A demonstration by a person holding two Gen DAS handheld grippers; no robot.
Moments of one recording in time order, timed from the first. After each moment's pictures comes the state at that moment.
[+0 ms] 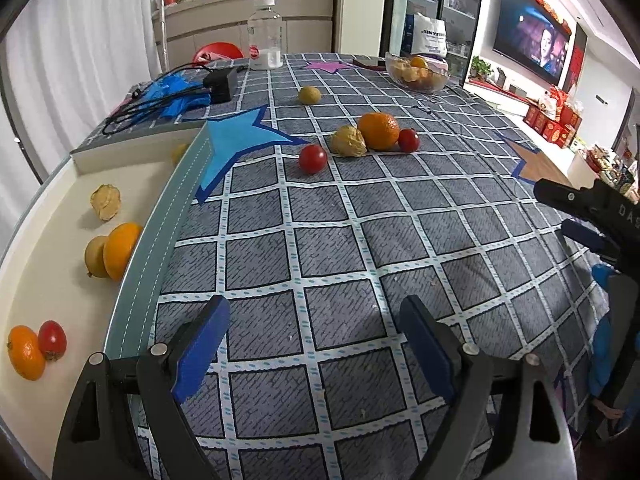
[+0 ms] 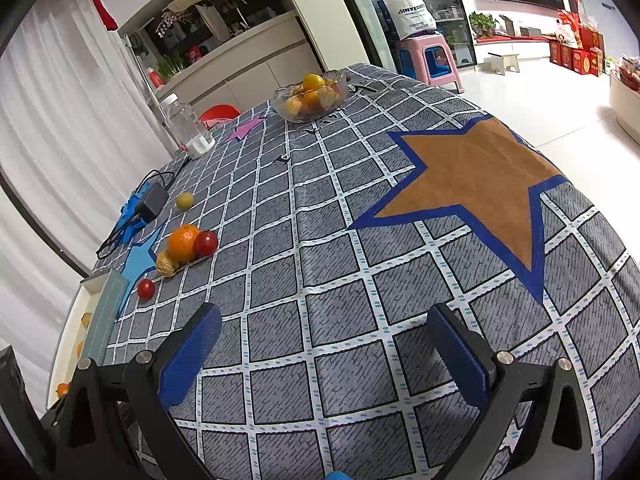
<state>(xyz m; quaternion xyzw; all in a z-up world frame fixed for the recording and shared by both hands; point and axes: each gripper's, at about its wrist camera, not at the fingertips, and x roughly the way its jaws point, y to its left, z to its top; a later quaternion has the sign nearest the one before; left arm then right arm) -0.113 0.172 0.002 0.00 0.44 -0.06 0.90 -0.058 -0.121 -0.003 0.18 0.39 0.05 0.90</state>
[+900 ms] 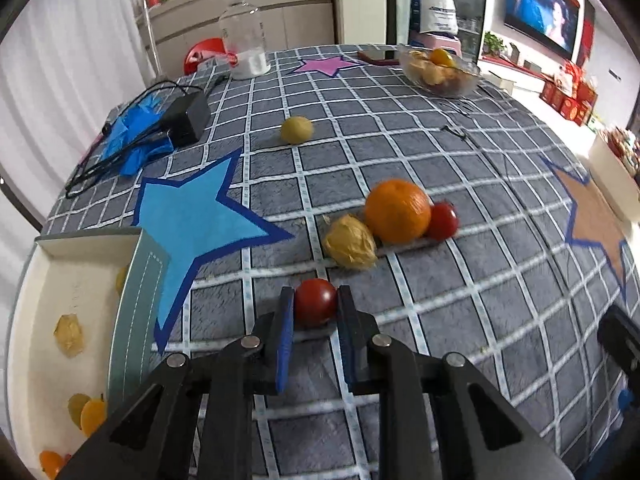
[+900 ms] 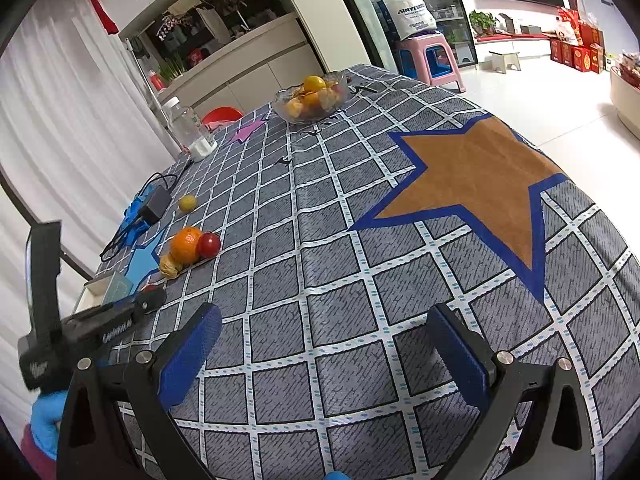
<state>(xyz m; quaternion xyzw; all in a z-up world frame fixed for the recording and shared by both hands) -0.008 0.140 0.008 0.06 0.46 -0.03 0.88 -0.059 -0.123 -0.002 0.19 0.39 0.05 0.90</state>
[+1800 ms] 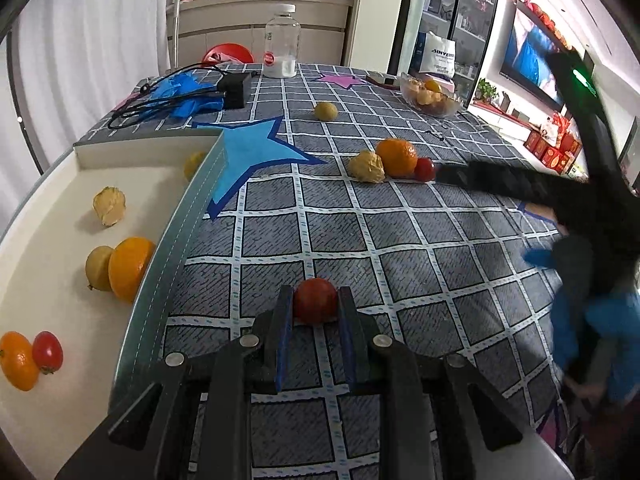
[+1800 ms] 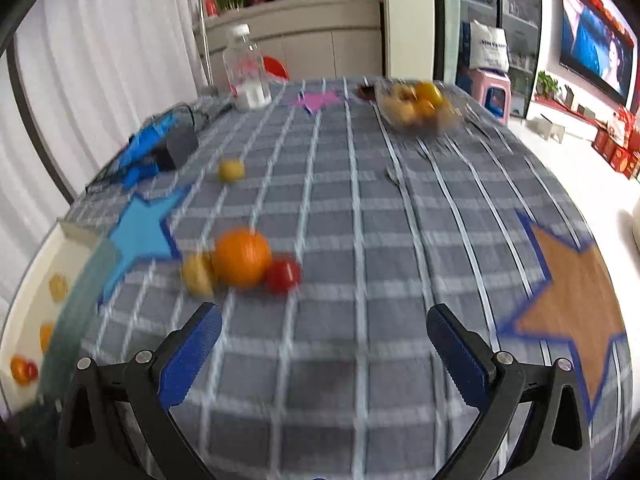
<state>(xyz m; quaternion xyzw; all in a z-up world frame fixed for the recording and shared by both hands) -0.103 0.191 0.005 -0.04 0.42 -0.05 0.91 0.026 -0.011 0.013 0.01 0.42 0.09 0.90</state>
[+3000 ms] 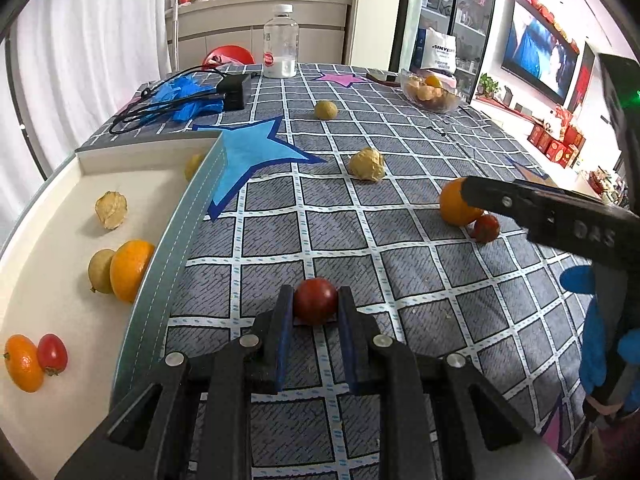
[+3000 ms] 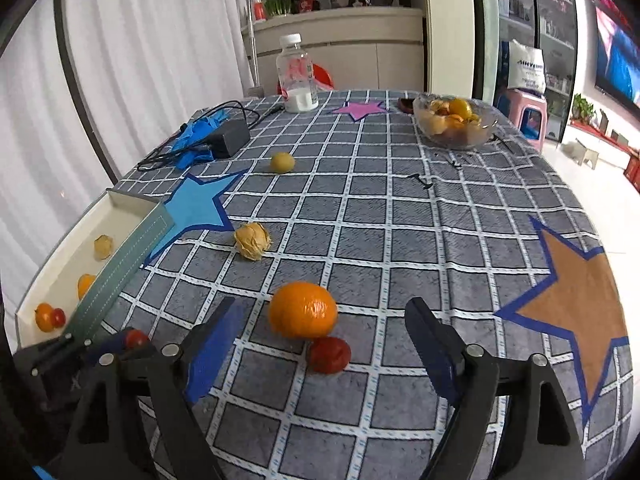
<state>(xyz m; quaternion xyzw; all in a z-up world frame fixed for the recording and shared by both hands) -0.103 0.183 0.004 -0.02 0.42 -0.04 0.91 -0.024 -0.014 0.023 -0.02 0.40 0.16 0.90</state>
